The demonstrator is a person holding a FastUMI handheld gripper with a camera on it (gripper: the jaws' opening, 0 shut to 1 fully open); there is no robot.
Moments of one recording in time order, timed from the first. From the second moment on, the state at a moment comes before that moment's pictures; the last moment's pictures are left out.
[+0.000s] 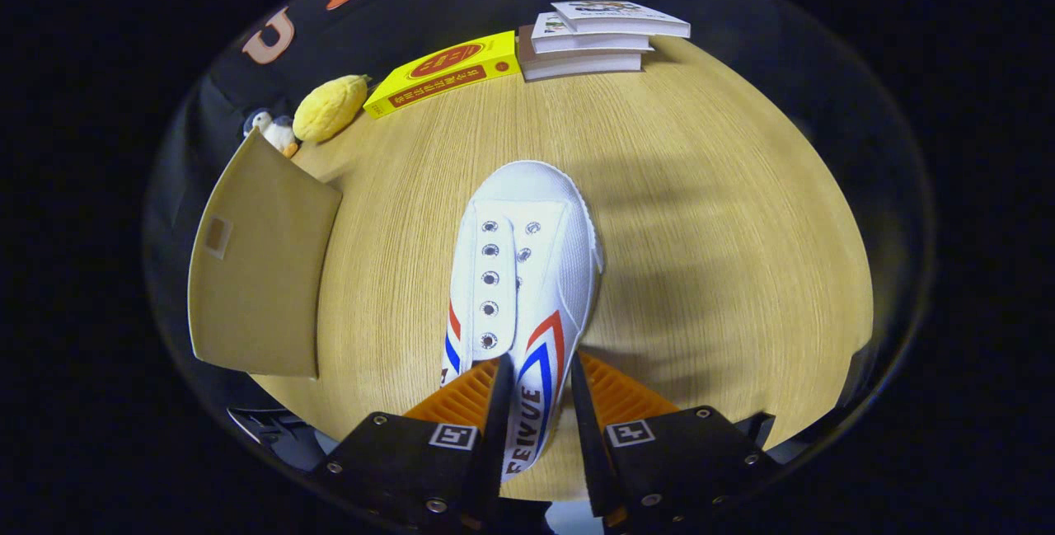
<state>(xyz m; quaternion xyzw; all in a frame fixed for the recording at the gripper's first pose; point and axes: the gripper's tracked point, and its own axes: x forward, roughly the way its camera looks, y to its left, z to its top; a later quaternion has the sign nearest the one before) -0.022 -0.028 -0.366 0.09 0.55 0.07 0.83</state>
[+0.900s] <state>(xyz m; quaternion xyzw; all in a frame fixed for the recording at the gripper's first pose) 0.003 0.023 -0.253 0.29 0.43 0.09 0.85</state>
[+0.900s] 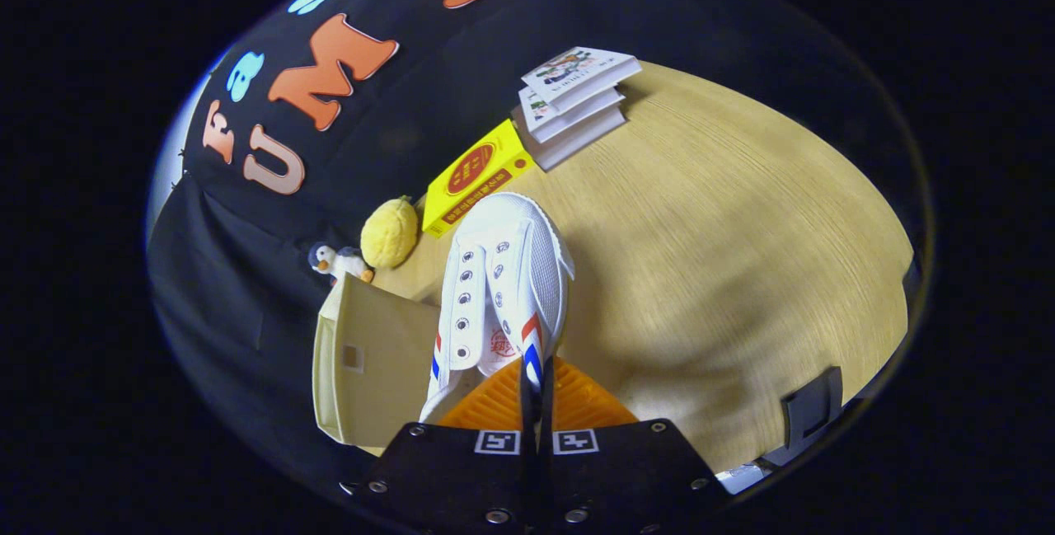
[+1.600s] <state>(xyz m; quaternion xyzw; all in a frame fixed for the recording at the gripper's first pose) -0.003 0.209 -0.135 0.24 0.39 0.18 0.87</state>
